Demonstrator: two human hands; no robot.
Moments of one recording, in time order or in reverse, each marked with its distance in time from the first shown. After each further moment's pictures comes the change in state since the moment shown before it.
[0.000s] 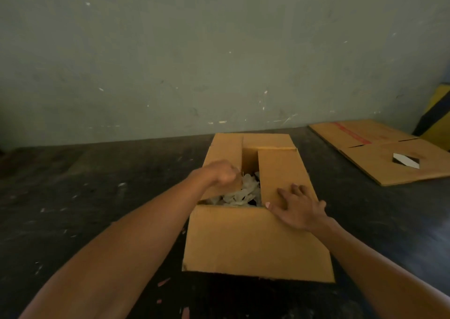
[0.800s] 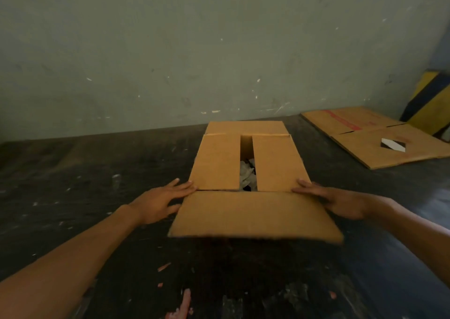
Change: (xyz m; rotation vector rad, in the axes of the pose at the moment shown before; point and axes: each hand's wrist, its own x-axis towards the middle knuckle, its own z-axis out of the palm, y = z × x) left_hand -0.052 -0.174 0.038 0.310 0.004 0.369; right_hand -0.041 0.089 -0.034 0.224 -0.382 -0.350
